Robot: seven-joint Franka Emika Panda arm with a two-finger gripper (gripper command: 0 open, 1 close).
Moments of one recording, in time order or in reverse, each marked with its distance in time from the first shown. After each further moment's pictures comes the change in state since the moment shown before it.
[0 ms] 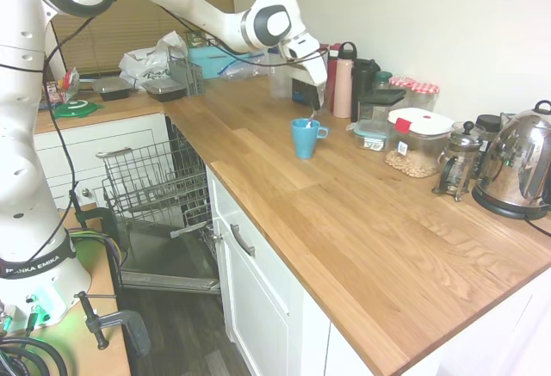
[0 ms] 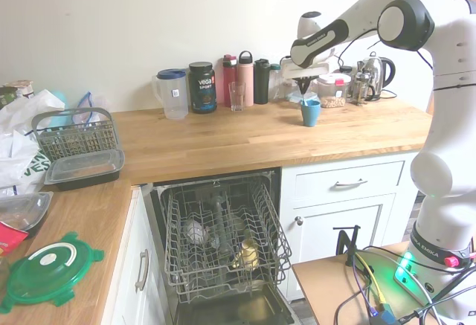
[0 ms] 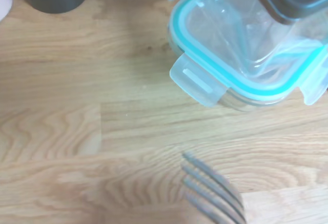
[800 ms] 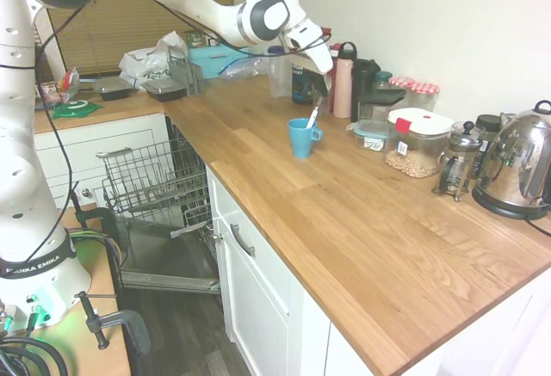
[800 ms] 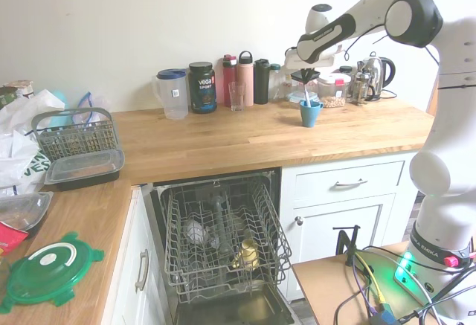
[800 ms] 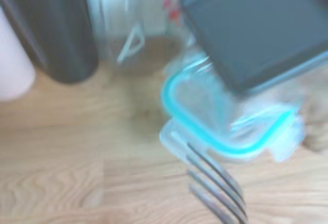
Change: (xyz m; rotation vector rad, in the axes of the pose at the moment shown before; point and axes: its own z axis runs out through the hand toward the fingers) arm 0.027 0.029 -0.063 0.168 0.078 0.028
